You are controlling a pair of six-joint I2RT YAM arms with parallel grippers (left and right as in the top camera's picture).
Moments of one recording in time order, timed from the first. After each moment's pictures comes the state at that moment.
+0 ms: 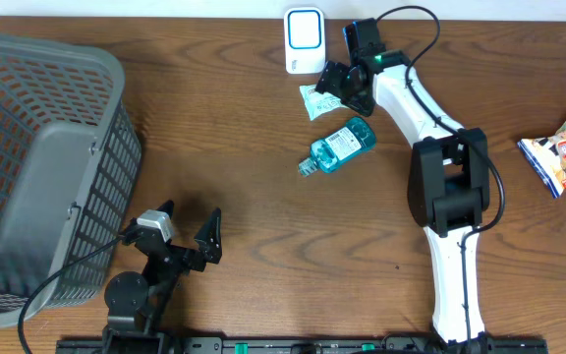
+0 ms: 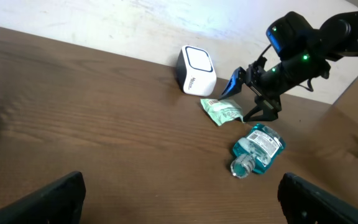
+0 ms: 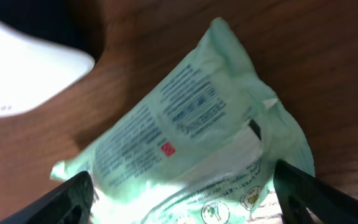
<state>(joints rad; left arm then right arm) -0.08 0.05 0.03 -0.12 0.26 -0.33 0.28 2.43 2.02 -0.71 -0.11 0.75</state>
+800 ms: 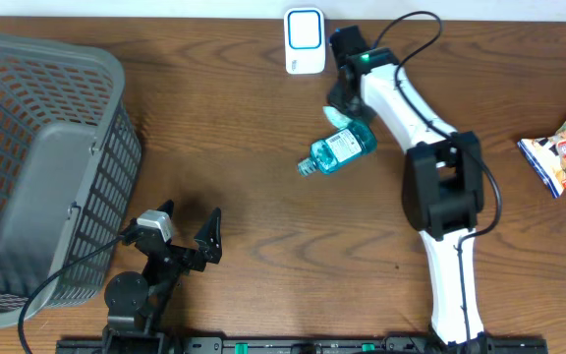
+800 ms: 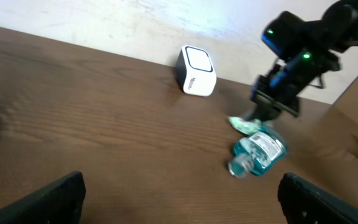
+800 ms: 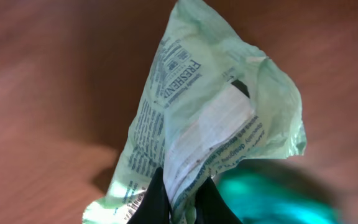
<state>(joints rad) -0.08 0.05 0.03 -0.12 0.26 -0.33 0.31 2.41 2.05 -1.00 0.17 0.95</state>
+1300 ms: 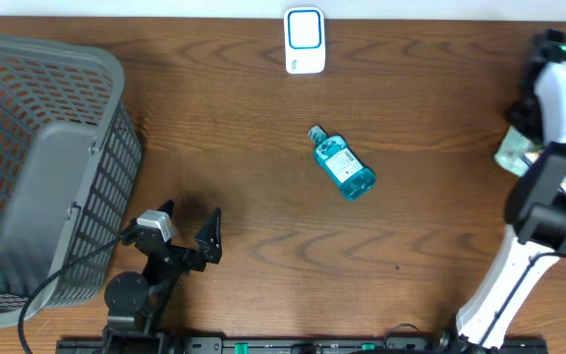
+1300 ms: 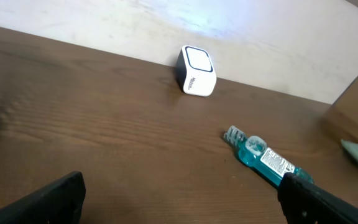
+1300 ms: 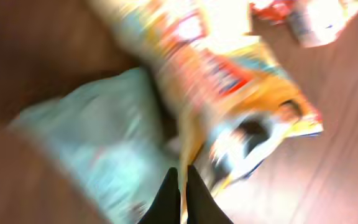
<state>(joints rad) -0.08 0.05 0.03 -0.12 0.26 -0.33 -0.34 2.30 2.02 -1.23 0.49 0.71</state>
